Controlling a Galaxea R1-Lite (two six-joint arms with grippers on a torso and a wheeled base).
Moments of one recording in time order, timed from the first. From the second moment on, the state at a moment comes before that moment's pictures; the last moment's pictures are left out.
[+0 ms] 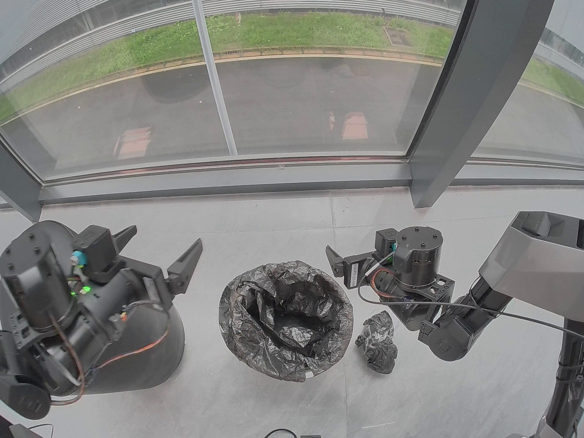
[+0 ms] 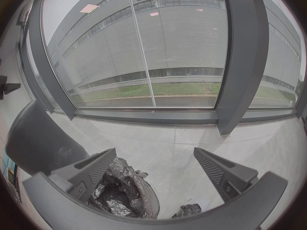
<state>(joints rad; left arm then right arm) -0.61 1.44 -0.38 -1.01 0.34 0.00 0.61 2.20 -0.84 -1.20 -0.33 0.08</state>
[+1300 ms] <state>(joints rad) 0.00 0.07 -0.13 0.10 0.33 0.00 0.63 2.20 -0.82 -1.24 -0.34 0.07</state>
